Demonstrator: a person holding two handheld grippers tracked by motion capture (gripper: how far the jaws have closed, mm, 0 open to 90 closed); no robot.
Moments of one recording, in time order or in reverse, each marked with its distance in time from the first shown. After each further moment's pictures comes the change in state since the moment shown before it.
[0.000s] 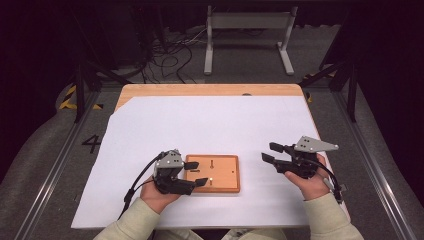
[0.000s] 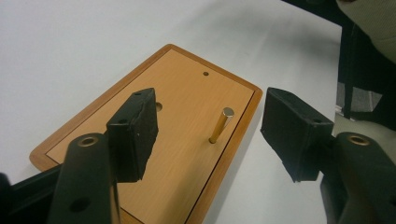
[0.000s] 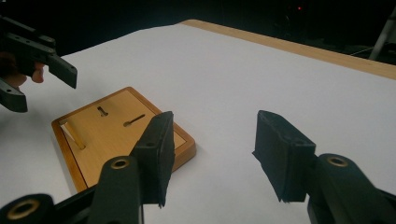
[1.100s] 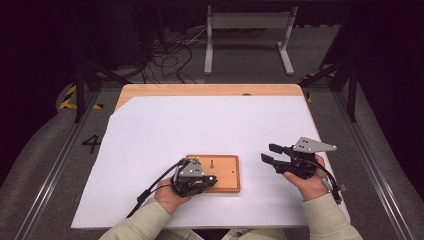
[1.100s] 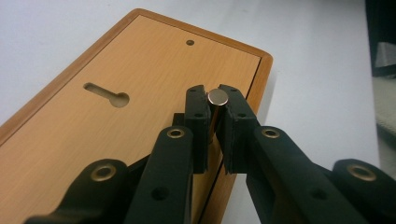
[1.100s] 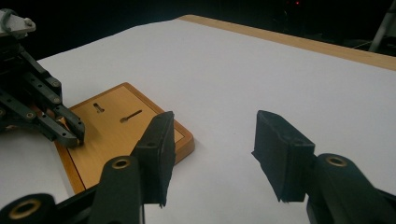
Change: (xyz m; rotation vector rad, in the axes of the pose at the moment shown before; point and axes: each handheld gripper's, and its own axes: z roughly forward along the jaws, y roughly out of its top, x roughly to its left) left arm -0.006 -0.009 0.048 0.096 -0.020 0.133; right arm -0.001 -0.005 0.003 0.010 -0.009 0.014
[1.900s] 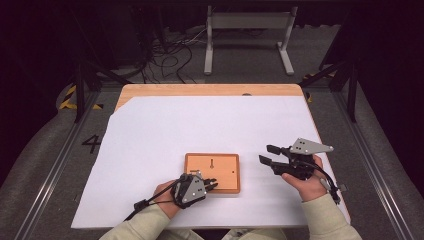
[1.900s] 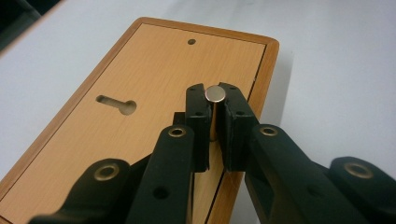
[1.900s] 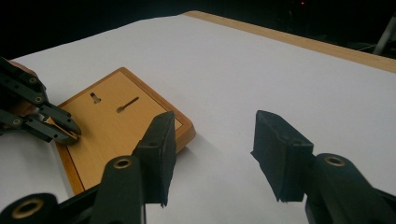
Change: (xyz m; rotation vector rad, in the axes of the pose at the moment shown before) left arm -0.036 -0.016 0.001 -0.057 0.235 0.310; right arm 0.005 0.000 0.004 0.016 0.010 -0.040
